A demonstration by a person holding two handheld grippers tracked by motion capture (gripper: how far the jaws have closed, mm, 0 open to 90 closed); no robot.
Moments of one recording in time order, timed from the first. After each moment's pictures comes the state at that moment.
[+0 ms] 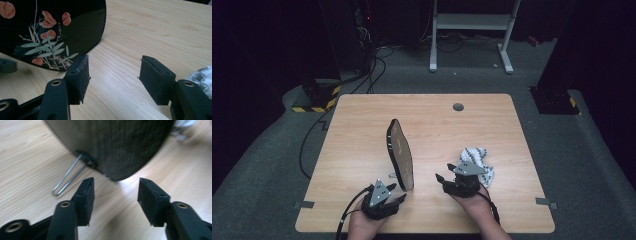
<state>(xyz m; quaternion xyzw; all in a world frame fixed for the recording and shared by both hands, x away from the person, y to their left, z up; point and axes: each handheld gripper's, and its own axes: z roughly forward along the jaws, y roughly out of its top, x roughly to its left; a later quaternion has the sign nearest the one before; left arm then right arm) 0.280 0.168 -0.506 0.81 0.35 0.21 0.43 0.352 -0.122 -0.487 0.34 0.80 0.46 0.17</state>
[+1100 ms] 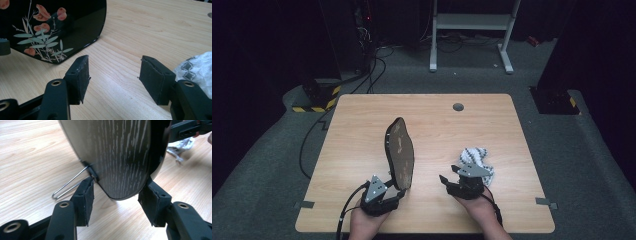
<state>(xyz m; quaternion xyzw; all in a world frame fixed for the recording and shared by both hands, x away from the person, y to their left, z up) 0.286 0.176 -0.496 0.77 0.39 0.21 0.46 0.347 -0.133 -0.488 0.35 0.80 0.46 0.18</state>
